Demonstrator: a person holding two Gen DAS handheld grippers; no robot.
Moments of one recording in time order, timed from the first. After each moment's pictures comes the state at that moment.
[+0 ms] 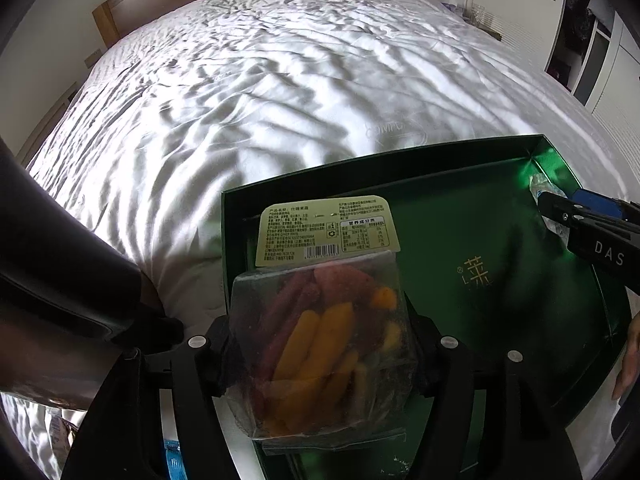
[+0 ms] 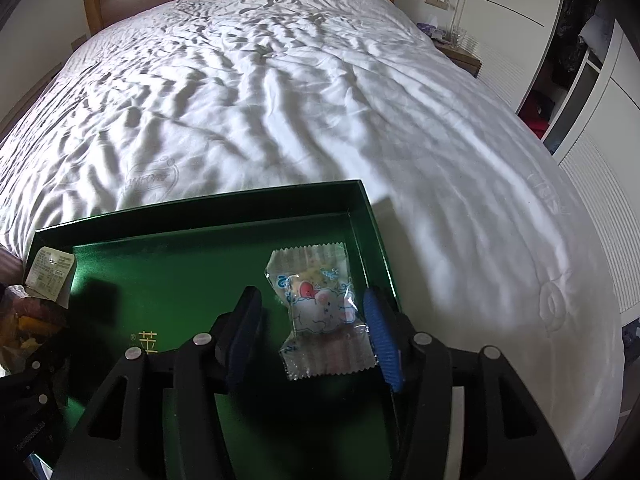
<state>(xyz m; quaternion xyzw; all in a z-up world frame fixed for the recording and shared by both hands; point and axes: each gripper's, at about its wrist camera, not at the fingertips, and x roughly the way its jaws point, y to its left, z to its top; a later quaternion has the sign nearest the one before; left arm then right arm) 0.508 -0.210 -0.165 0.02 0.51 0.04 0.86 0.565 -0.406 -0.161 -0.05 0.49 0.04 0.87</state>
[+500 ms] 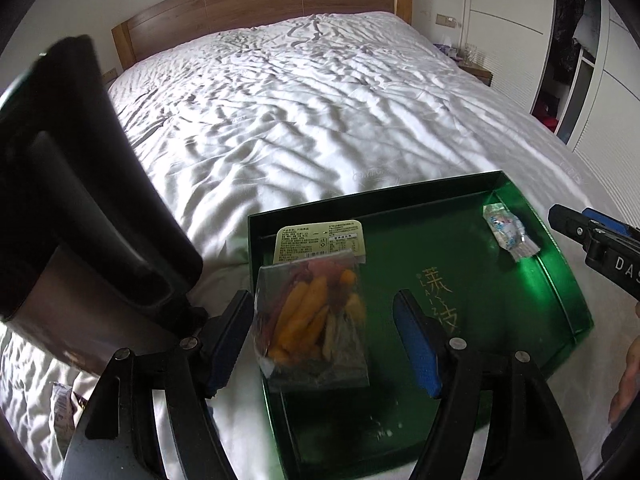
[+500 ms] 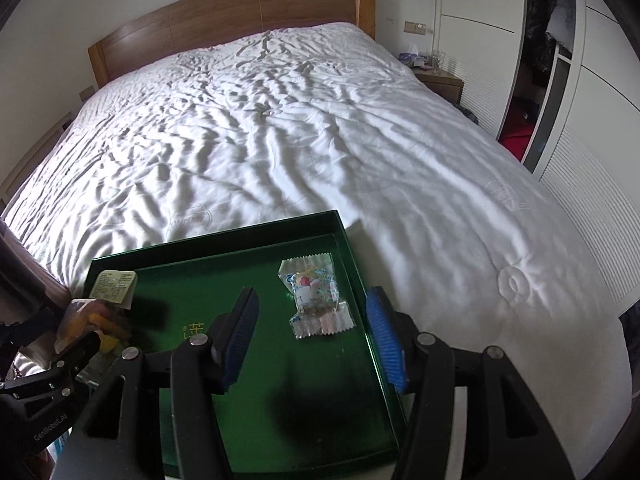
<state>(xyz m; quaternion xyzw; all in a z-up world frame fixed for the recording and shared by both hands) 0.457 -0.213 -0.115 0.00 0.45 0.03 0.89 0.491 -0.430 -0.098 0.01 0.42 0.04 0.91</state>
